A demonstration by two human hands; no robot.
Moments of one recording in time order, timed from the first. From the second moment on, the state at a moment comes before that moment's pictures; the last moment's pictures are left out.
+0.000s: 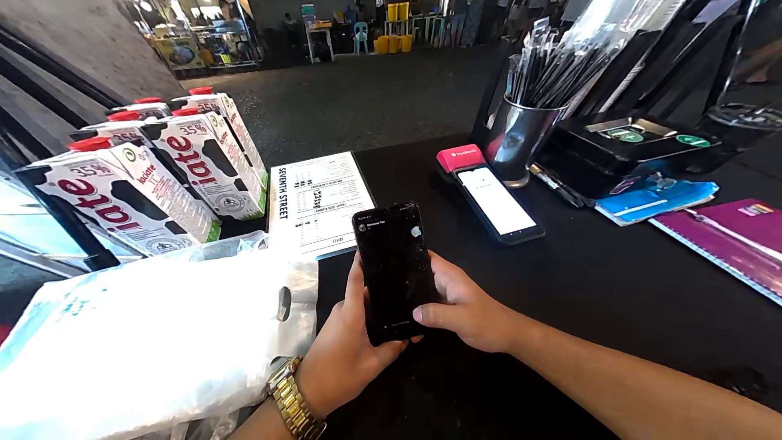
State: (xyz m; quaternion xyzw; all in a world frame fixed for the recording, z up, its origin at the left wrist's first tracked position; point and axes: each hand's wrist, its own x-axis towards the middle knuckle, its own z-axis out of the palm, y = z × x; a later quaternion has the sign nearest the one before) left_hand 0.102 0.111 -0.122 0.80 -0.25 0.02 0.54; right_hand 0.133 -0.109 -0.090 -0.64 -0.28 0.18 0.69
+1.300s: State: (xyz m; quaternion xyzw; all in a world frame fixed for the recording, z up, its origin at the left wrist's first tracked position) left_hand 0.096 0.111 -0.121 0.80 -0.25 0.06 0.54; right_hand 0.130 -0.109 -0.082 -0.56 -0.19 0.26 0.76
